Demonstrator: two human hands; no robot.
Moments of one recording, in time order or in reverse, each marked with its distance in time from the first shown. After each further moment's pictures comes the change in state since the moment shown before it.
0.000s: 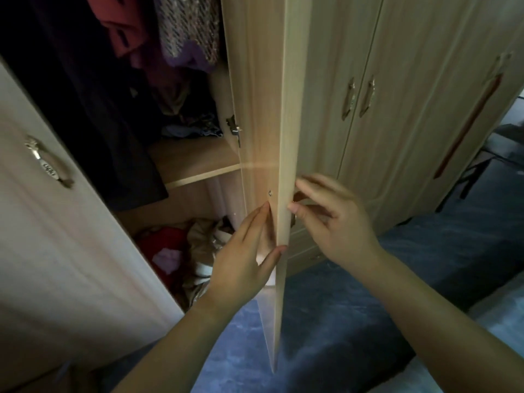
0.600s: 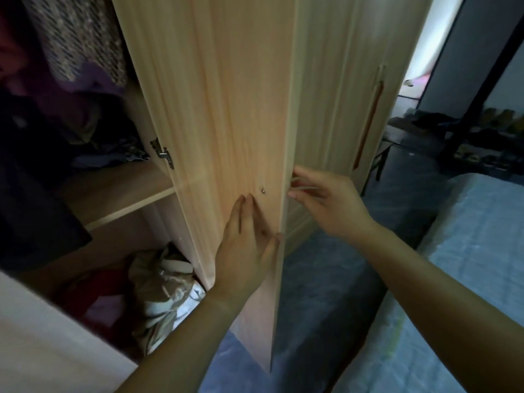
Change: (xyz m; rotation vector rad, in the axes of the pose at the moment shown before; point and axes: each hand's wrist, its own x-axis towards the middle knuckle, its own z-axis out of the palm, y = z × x) left_hand 0.053 0.044 0.058 -0.043 -0.077 0.014; right_hand 0.000 0.033 -0.078 -0.221 0.012 0.316
